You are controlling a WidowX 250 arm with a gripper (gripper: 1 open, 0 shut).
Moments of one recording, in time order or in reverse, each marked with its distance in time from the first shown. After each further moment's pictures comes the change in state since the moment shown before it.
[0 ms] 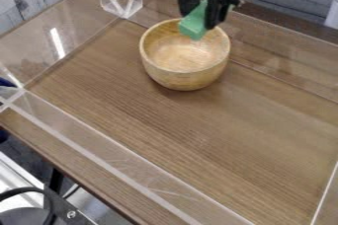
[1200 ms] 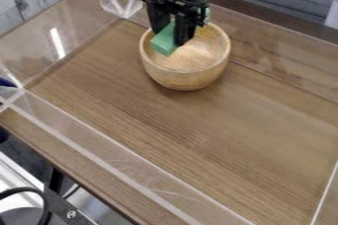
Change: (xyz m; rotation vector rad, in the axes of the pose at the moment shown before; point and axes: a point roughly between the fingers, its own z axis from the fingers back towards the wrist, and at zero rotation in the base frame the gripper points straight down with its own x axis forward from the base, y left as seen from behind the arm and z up) arm -0.010 0.027 -0.032 0.018 -0.007 0.010
